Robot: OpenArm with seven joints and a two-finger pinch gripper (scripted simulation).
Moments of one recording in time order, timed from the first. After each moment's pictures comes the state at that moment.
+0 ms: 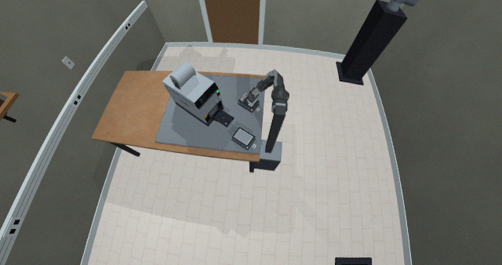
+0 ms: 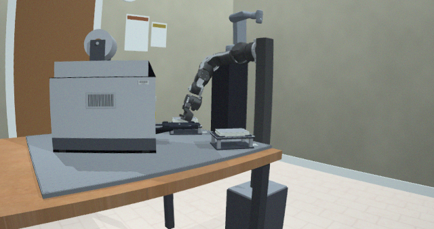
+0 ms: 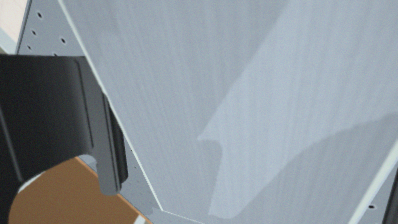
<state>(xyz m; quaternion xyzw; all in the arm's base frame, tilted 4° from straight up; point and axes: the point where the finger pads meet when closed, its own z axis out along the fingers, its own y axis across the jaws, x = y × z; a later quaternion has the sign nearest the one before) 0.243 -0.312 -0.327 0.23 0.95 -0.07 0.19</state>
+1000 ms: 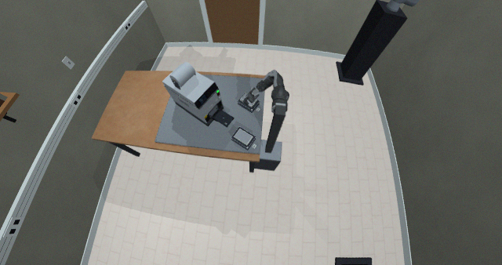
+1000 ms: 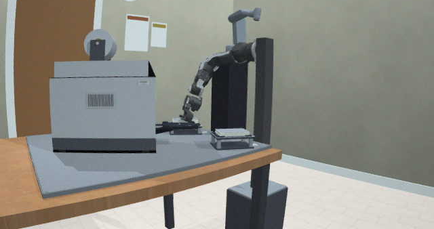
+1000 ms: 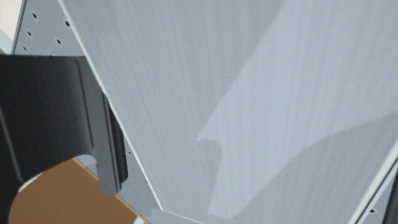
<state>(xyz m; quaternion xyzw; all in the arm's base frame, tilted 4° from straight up) 0.243 -0.312 -0.330 0.23 0.95 -0.07 0.19</state>
